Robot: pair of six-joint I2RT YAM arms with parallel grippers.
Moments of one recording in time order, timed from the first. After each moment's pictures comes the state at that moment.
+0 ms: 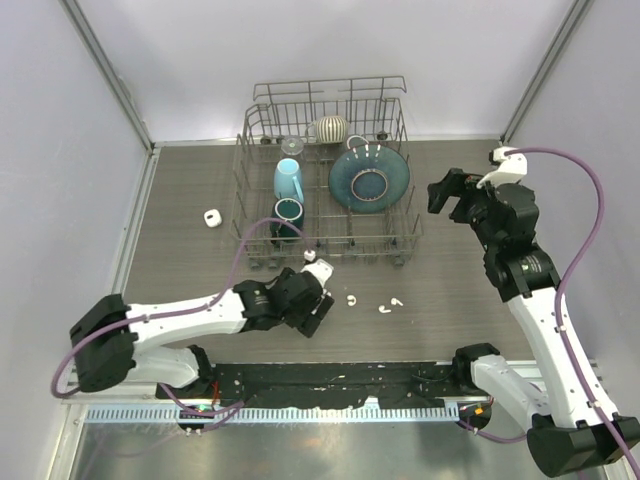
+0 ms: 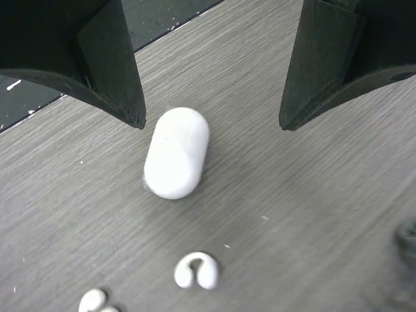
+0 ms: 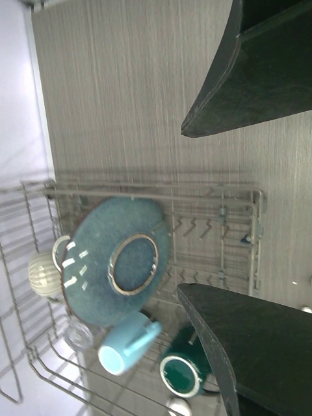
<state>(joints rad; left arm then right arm) -1.11 1.31 0.76 -0.48 -0.26 -0.37 0.19 0.85 1.00 -0.33 0.13 0.27</state>
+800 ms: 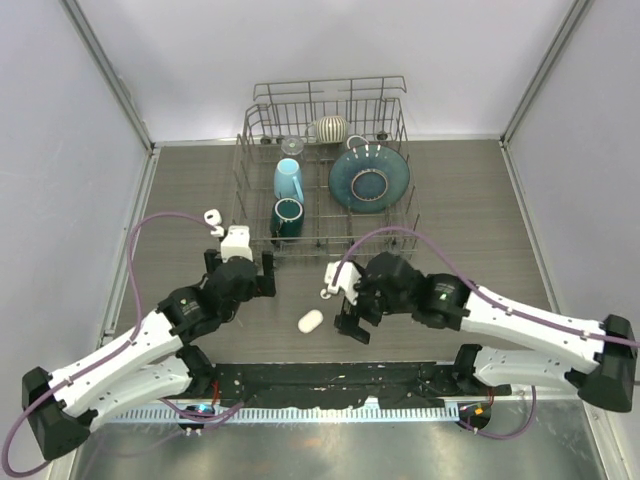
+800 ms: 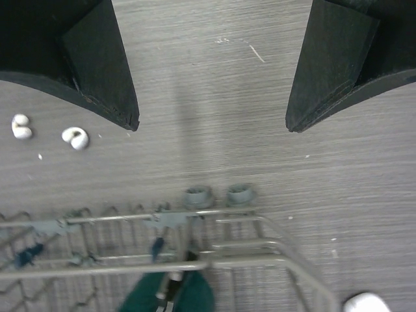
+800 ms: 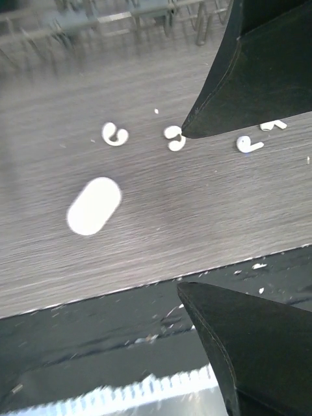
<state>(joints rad) -0.89 0.79 0.65 -0.54 -0.60 -0.52 1.05 1.01 0.85 -0.50 -0.19 -0.19</state>
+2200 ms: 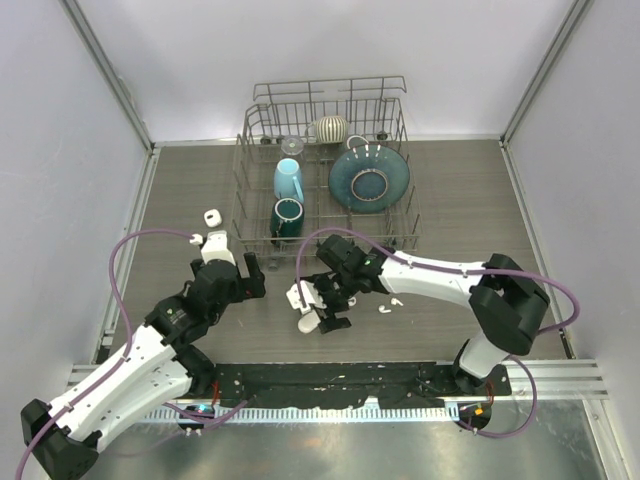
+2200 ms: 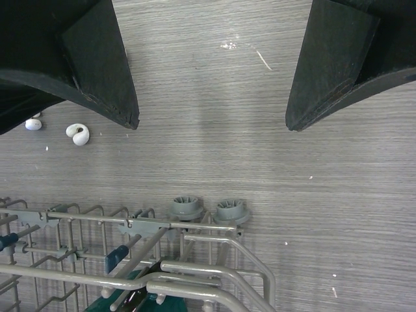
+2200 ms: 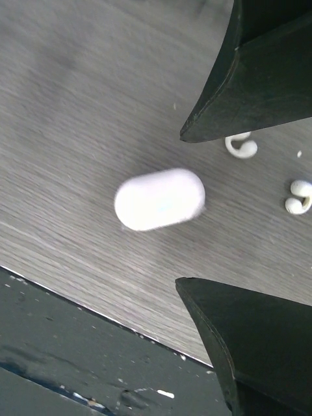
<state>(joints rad) -0.68 0.65 0.54 -0.54 -0.45 -0.60 0.96 1.60 1.00 -0.40 -0.64 -0.94</state>
